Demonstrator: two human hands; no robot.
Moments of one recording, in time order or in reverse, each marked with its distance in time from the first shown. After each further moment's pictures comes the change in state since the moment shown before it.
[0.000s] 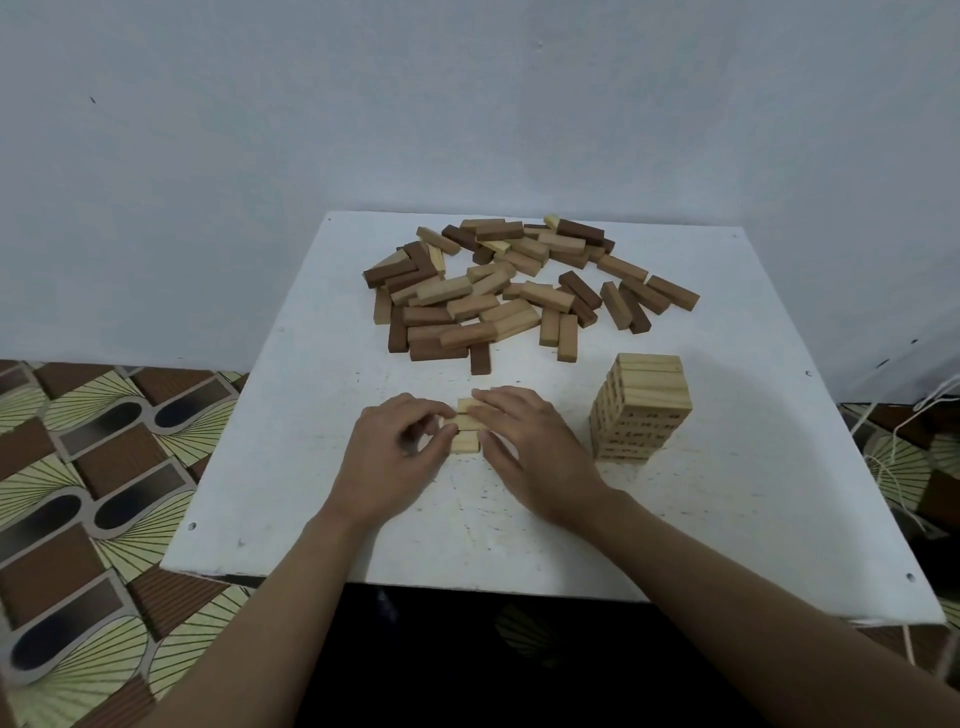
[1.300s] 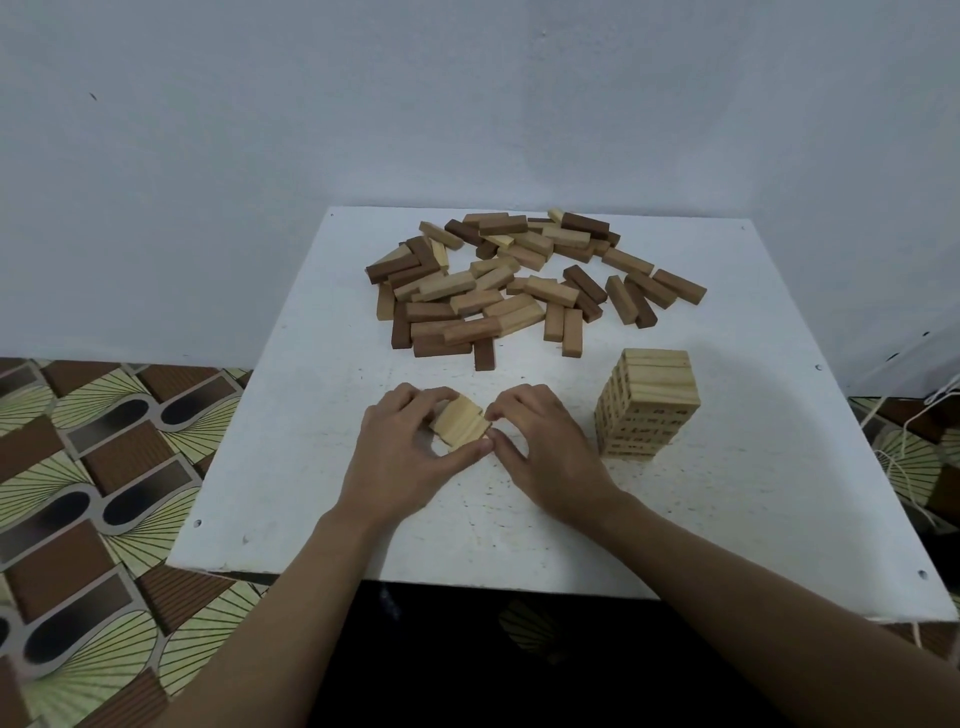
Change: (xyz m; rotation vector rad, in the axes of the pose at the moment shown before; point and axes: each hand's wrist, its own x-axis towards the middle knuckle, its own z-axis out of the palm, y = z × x) left_hand -0.001 0.006 0.005 0.125 -0.042 -0.069; right_hand -0.001 0.002 0.004 0.041 0.091 0.054
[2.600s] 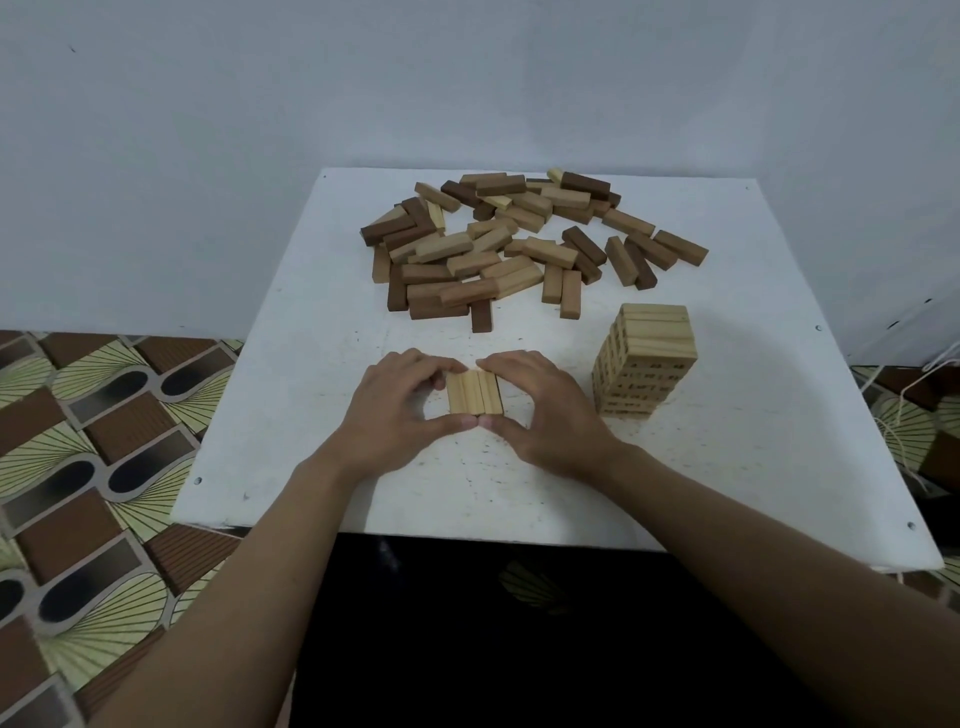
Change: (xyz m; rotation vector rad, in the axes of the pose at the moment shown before) left_hand 0.007 -0.013 -0.011 0.015 -0.233 0.047; right_hand -0.005 -0.001 -0.013 0.140 -0.088 0.007
